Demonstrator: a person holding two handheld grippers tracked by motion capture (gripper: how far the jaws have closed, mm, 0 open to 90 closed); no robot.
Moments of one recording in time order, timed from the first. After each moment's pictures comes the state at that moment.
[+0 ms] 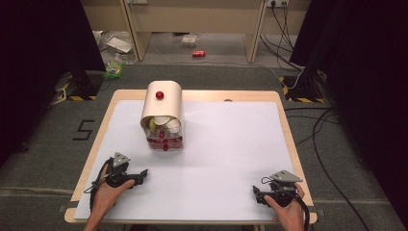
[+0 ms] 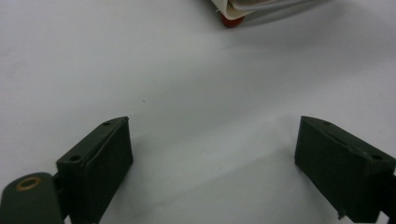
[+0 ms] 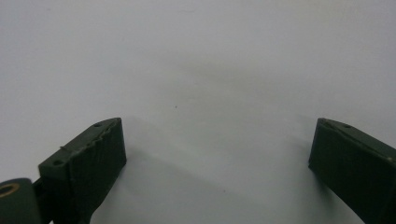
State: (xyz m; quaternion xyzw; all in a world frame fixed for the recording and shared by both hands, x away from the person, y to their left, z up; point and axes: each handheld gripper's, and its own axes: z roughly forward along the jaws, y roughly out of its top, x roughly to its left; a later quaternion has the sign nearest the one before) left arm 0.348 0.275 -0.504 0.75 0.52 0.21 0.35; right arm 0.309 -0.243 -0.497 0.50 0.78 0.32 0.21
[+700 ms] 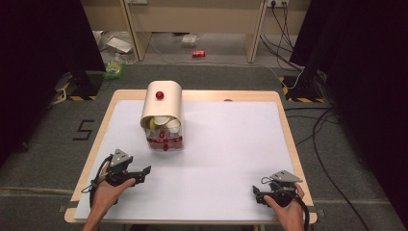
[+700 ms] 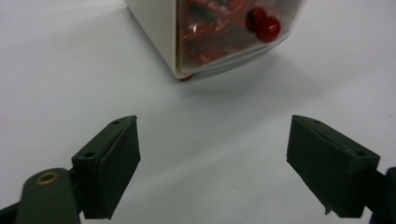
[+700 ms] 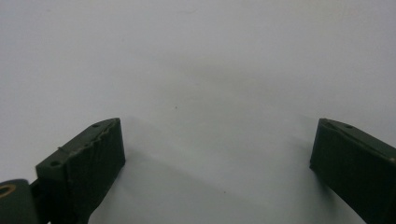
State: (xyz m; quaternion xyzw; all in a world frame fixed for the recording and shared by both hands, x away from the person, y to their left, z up) left arm 0.339 0.263 -0.470 0.75 0.48 0.20 0.41; right arm 0.309 -0.243 -0.497 0.51 0.77 0.32 0.21
